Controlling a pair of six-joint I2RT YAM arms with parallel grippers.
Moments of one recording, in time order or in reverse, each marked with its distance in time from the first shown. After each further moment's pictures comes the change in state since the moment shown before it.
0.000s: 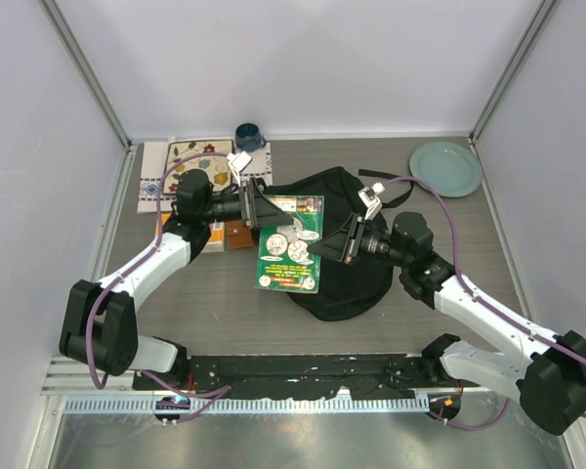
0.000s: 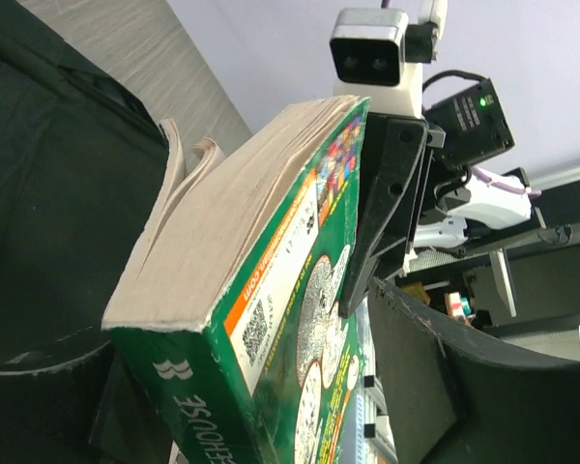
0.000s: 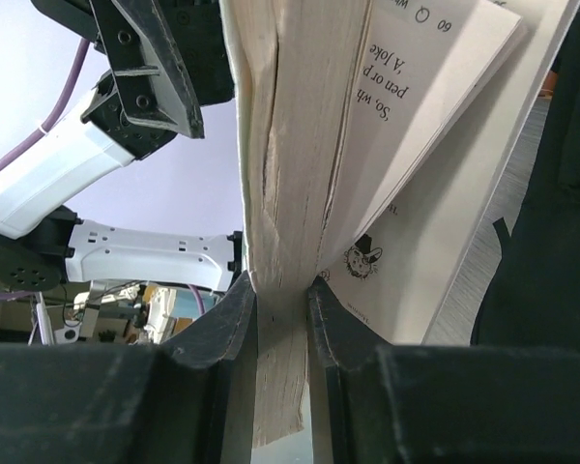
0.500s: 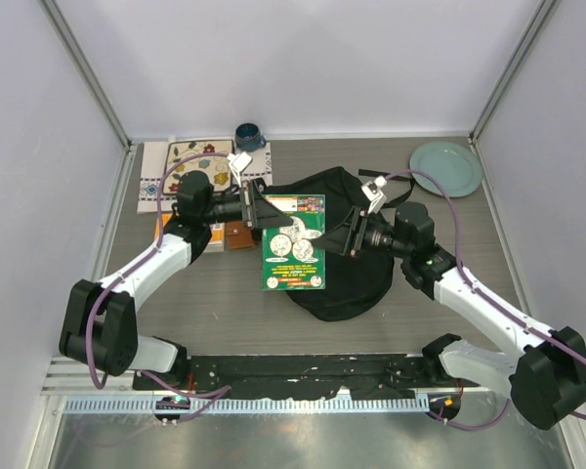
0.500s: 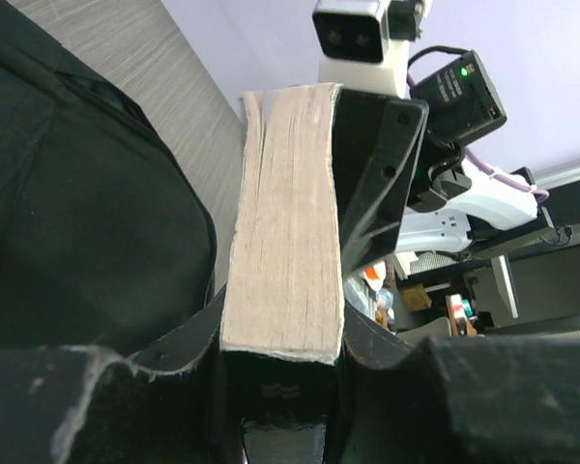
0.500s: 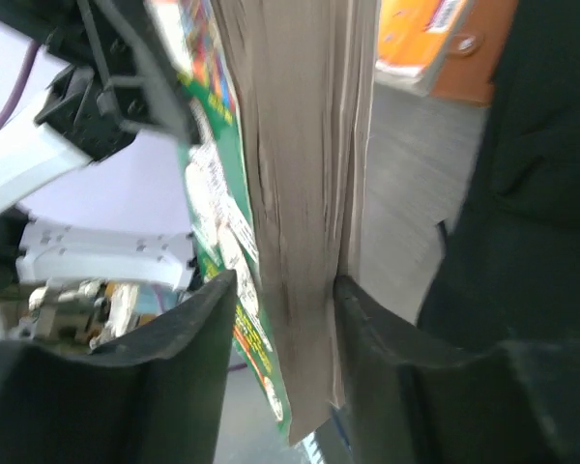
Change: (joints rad) left arm -0.007 0.000 -0.013 0.038 -0.003 -0.010; right arm -0.092 0.055 0.028 -0.032 -0.114 -0.106
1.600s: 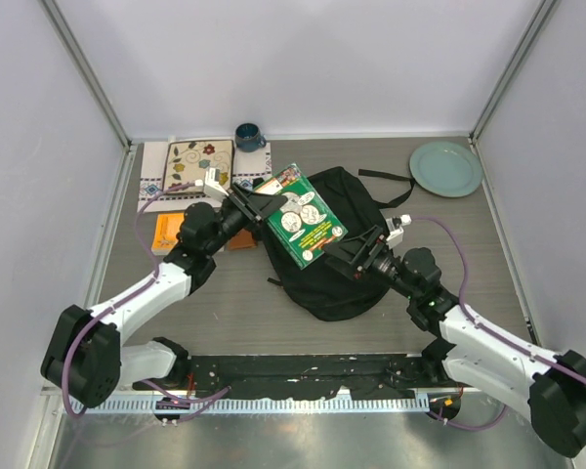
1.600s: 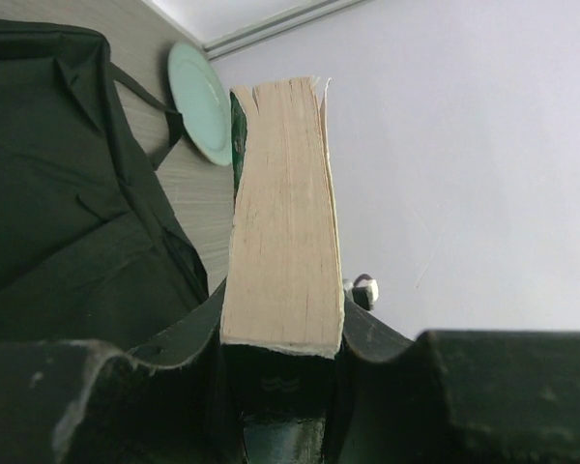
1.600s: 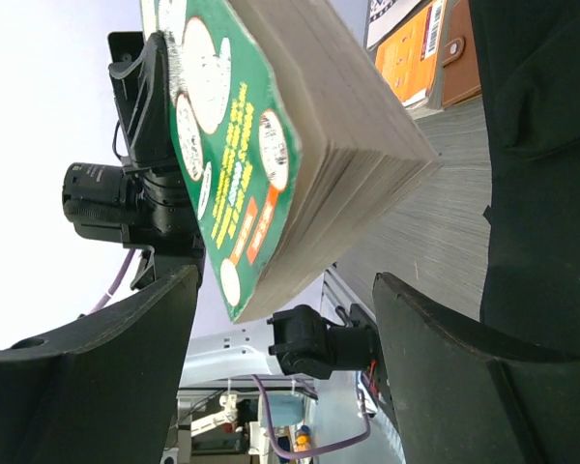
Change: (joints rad) left arm -0.141 -0.174 -0.199 0.105 -0.825 -0.243; right arm 0.096 -0.238 -0.349 0.236 0.402 0.474
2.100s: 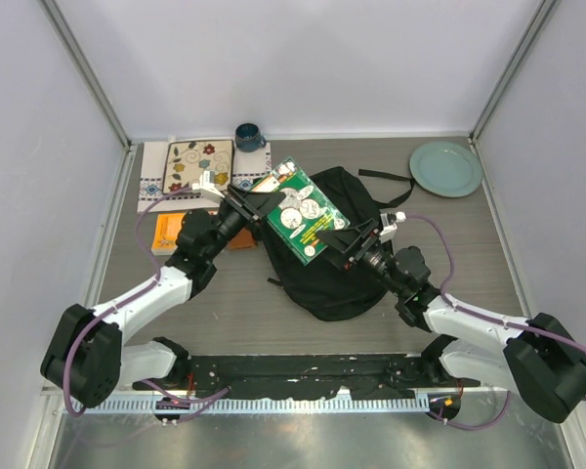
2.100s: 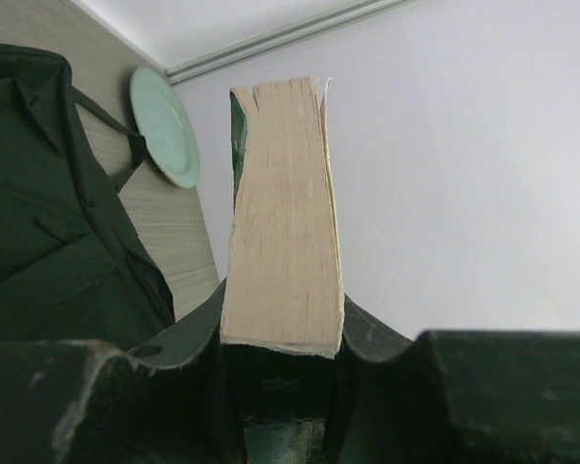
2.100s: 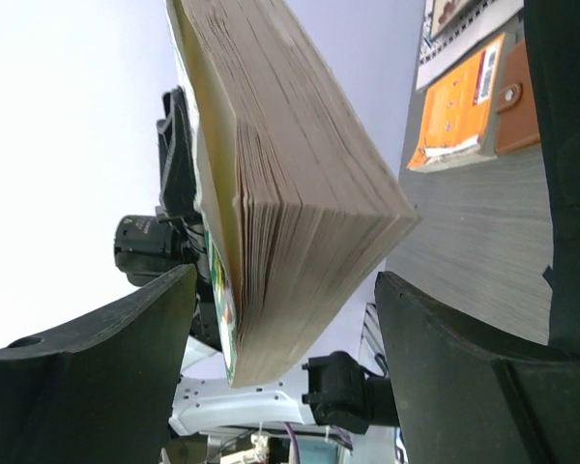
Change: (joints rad) left arm -0.016 0.000 -0.055 0.159 -0.051 -0.072; right arm 0.068 0.236 -0.007 0.352 0.112 0.091
